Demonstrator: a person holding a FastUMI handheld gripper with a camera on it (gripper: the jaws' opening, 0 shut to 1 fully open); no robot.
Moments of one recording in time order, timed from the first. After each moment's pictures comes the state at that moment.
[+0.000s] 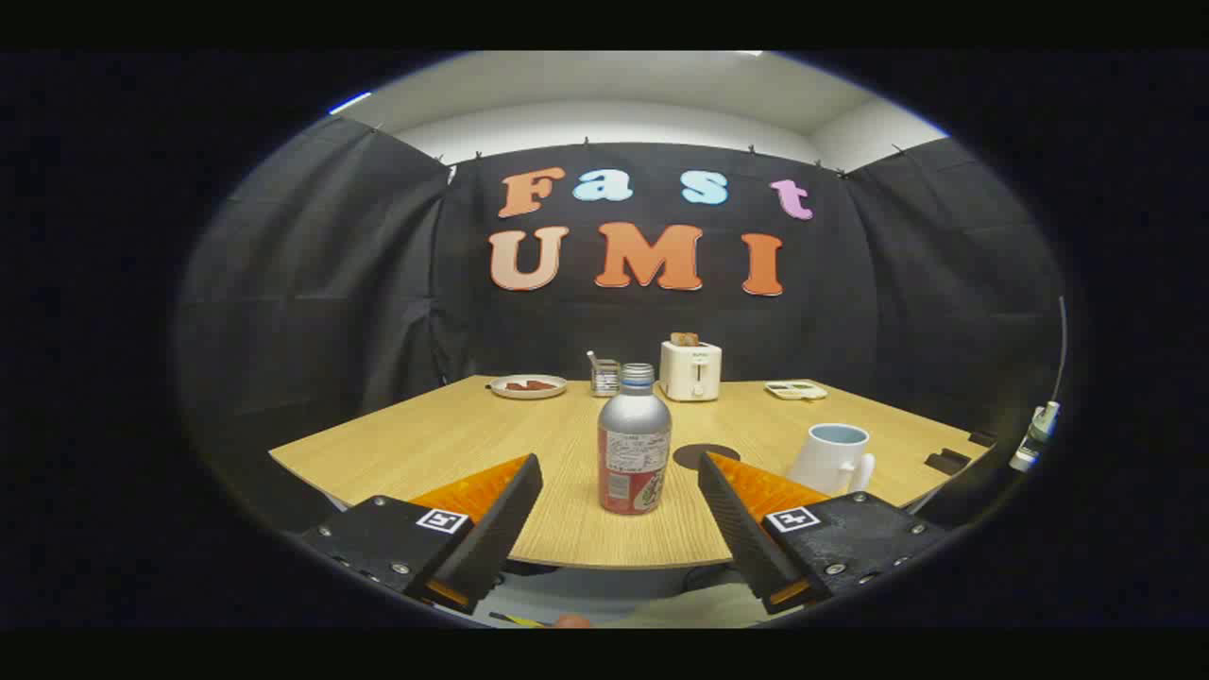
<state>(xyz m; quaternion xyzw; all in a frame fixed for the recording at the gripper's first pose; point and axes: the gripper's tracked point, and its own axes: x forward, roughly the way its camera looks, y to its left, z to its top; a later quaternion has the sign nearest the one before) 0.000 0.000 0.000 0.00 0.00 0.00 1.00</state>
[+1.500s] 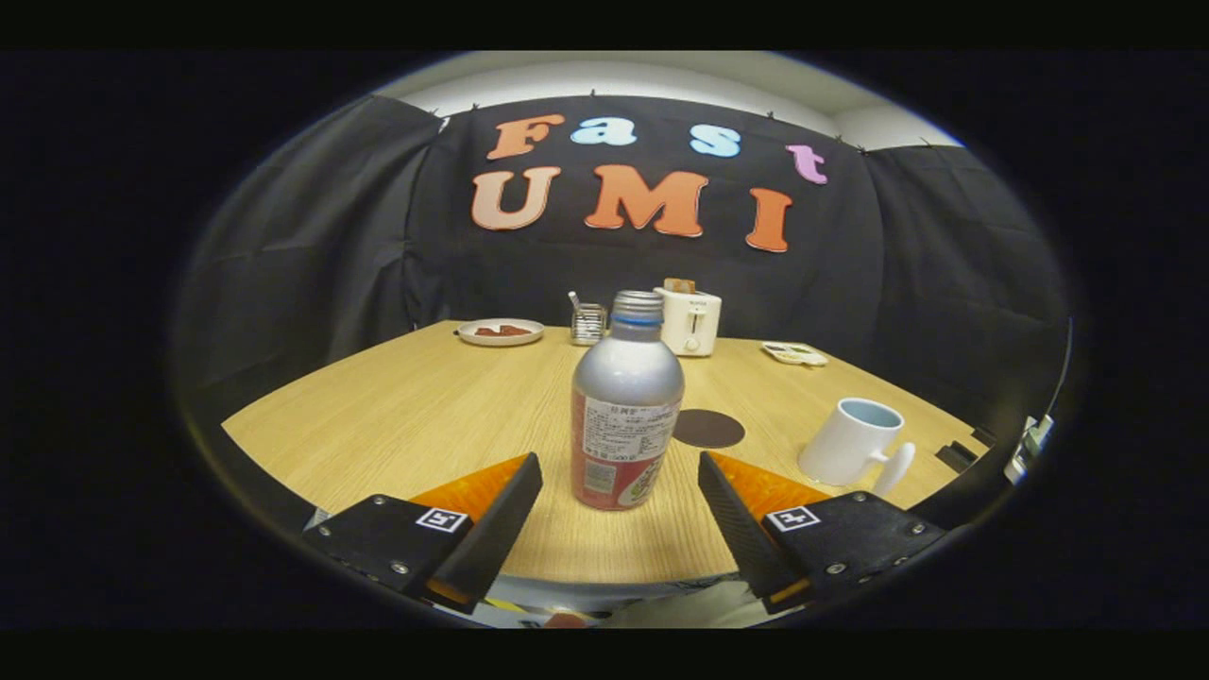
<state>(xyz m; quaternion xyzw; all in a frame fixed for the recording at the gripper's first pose) 0.078 -0.003 -0.057 -0.03 0.11 -0.02 0.99</state>
